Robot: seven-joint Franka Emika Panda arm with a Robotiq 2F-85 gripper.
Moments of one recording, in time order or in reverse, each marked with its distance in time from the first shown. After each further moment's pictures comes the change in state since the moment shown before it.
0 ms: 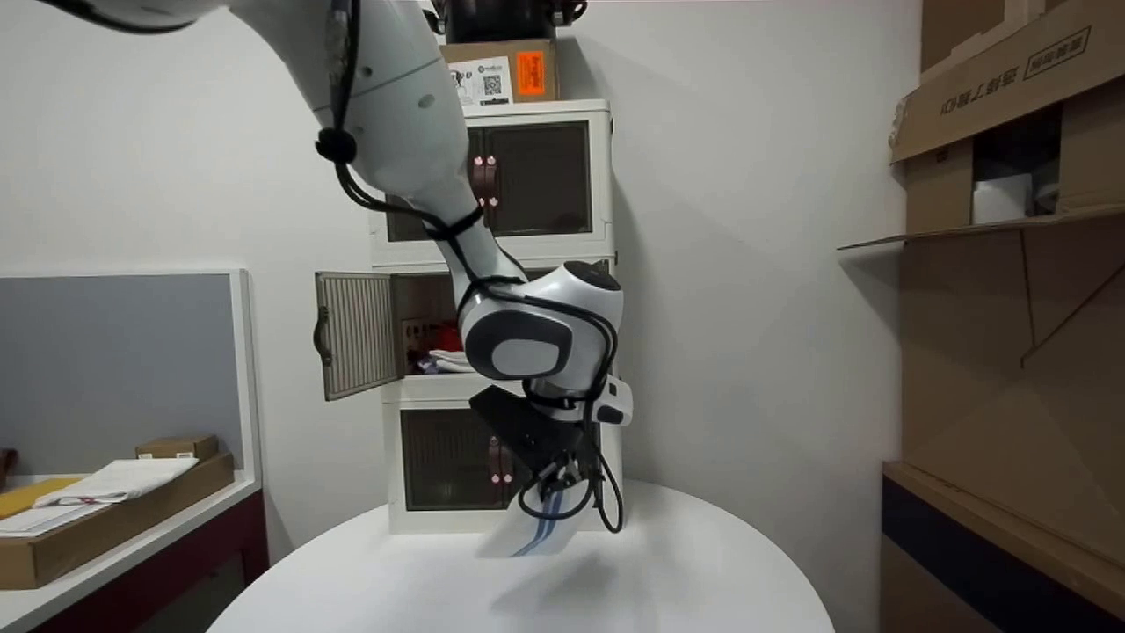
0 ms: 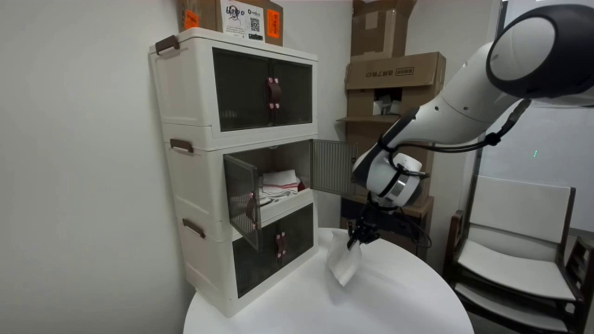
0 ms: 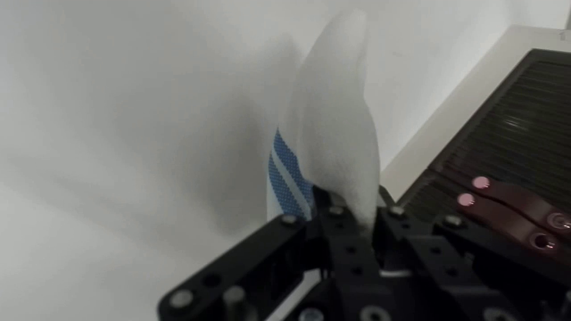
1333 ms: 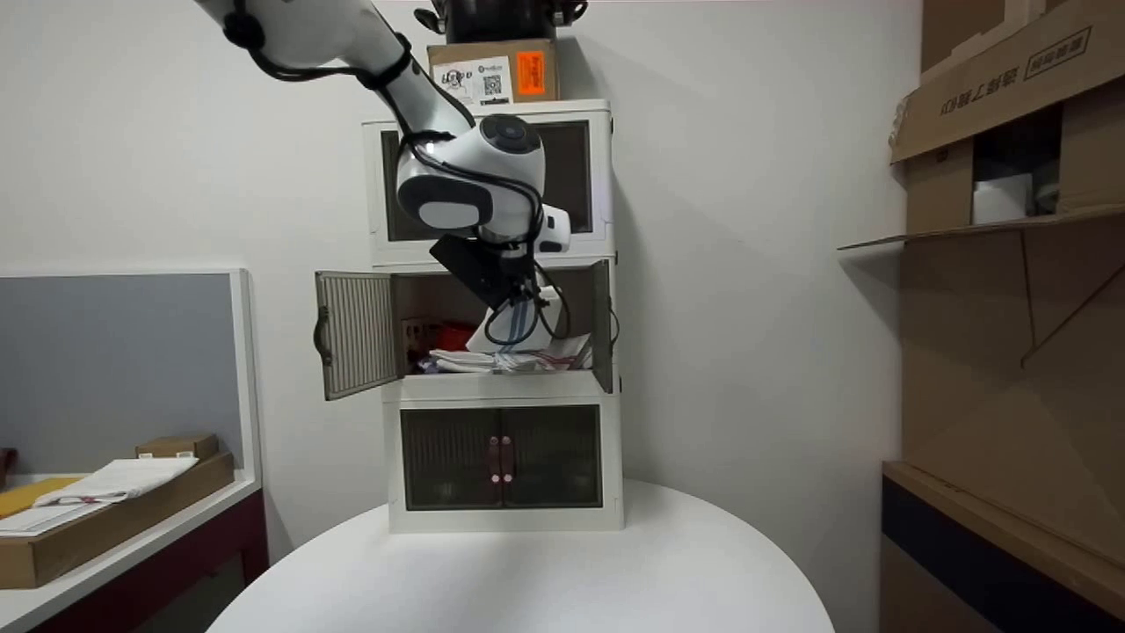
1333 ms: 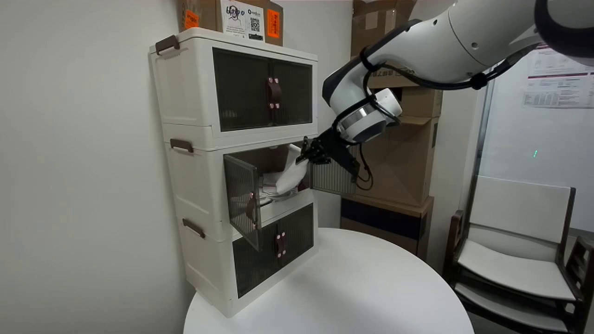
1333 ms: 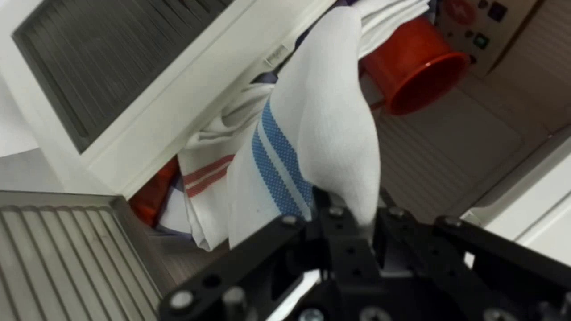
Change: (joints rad) arm 0.262 -0.216 -0.040 0.213 0.513 0.085 -0.271
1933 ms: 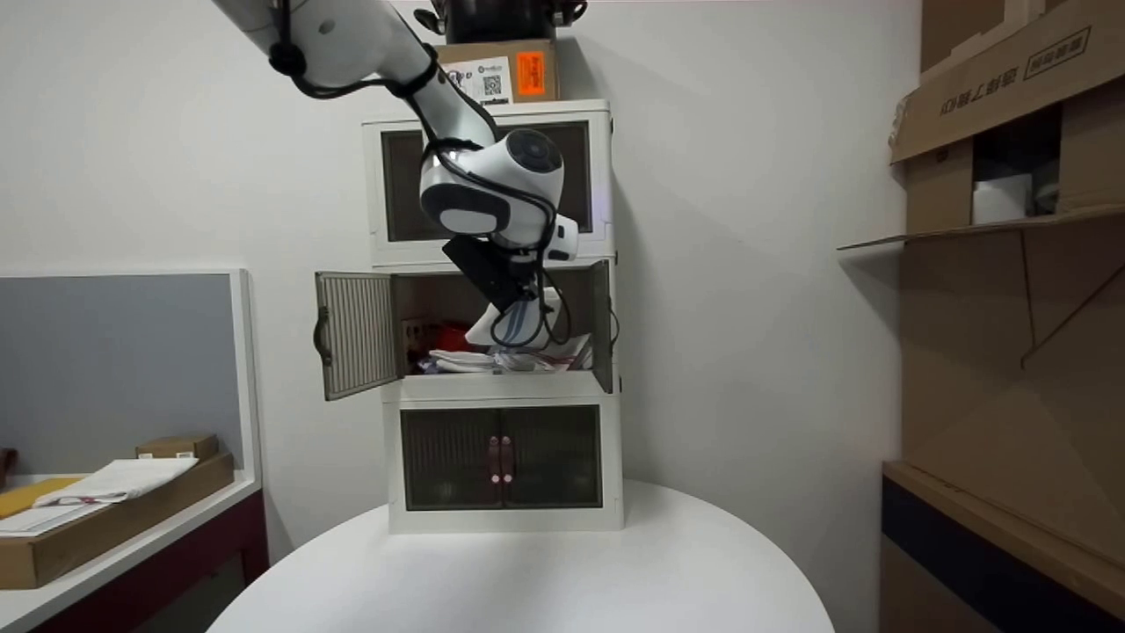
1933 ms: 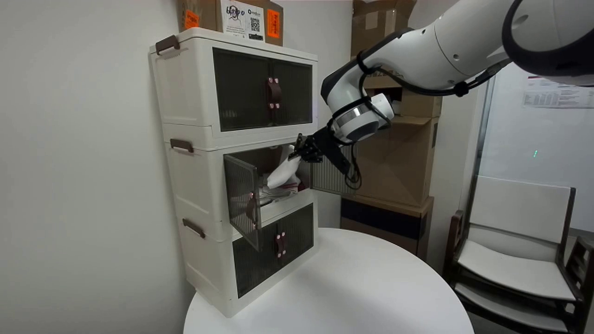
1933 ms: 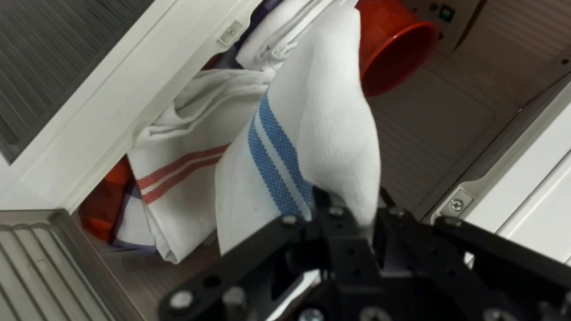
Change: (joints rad) arm -0.011 0.092 0.003 0.124 0.053 -0.084 0.000
